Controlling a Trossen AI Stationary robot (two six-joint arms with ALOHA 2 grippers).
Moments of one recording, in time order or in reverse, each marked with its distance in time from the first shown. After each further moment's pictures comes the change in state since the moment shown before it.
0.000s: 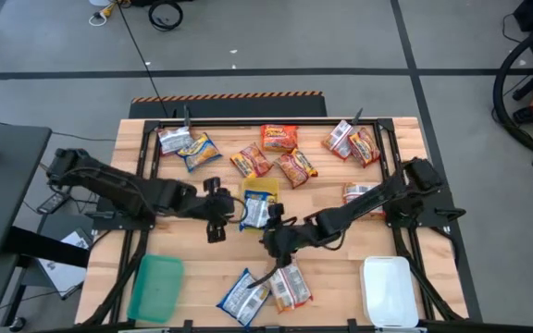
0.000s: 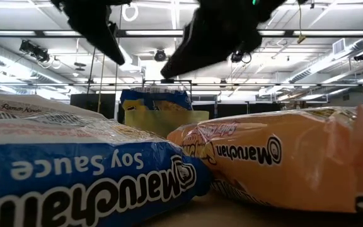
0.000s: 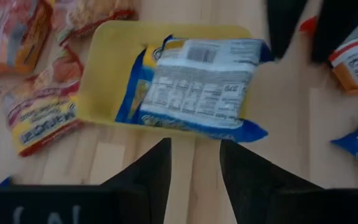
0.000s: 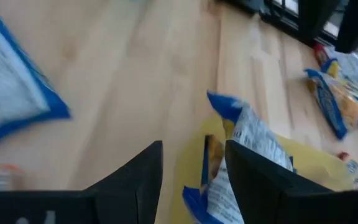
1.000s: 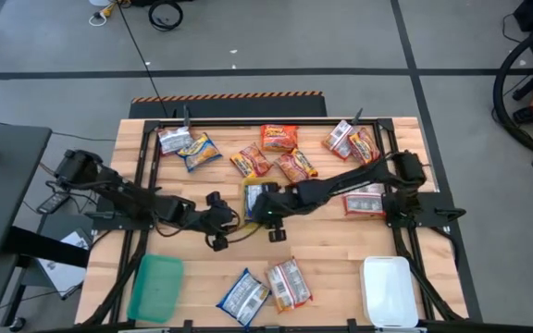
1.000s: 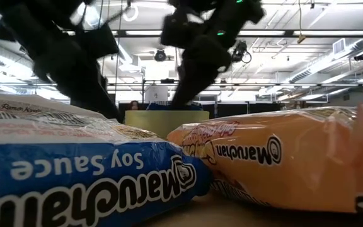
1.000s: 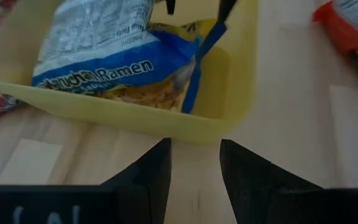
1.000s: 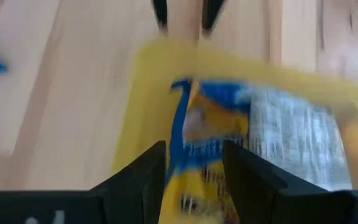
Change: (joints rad) left arm -0.052 0.097 -0.415 0.647 -0.045 -0.096; right arm -0.223 0.076 0.210 -0.396 -0.332 0.081
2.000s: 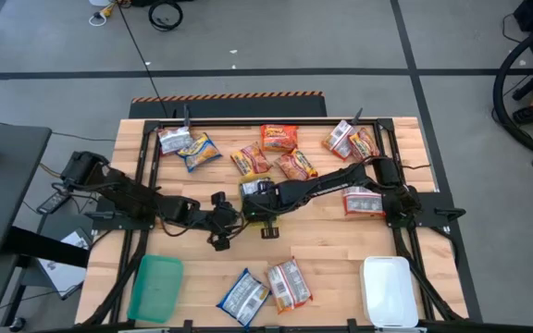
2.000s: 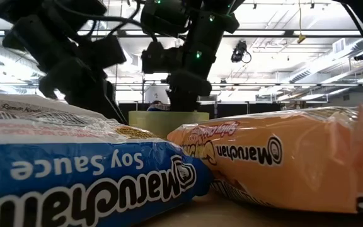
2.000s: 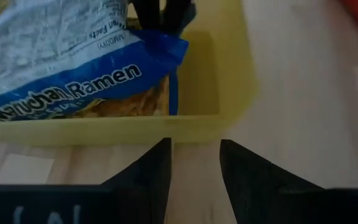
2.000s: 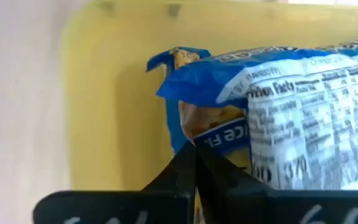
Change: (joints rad) left arm 0.031 0.063 0.014 0.043 0.045 0.105; right arm -0.035 0.189 0.230 -0.242 0.042 0.067
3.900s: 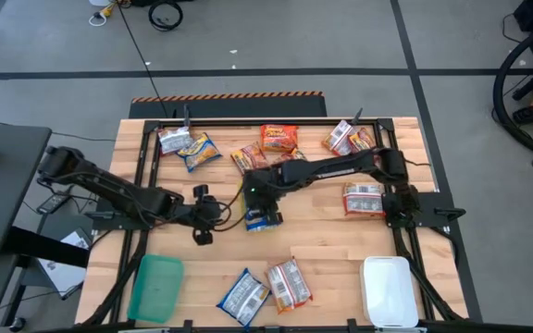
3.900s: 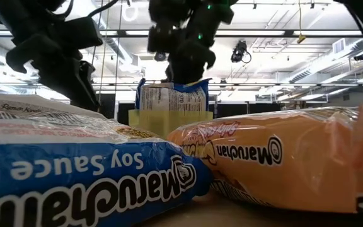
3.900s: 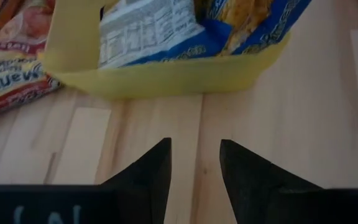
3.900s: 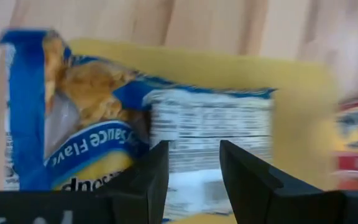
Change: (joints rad) left arm -0.029 -0.282 -0.001 -0.390 -0.045 -0.020; right arm -0.102 -0.067 0.058 -0.073 -0.168 -0.227
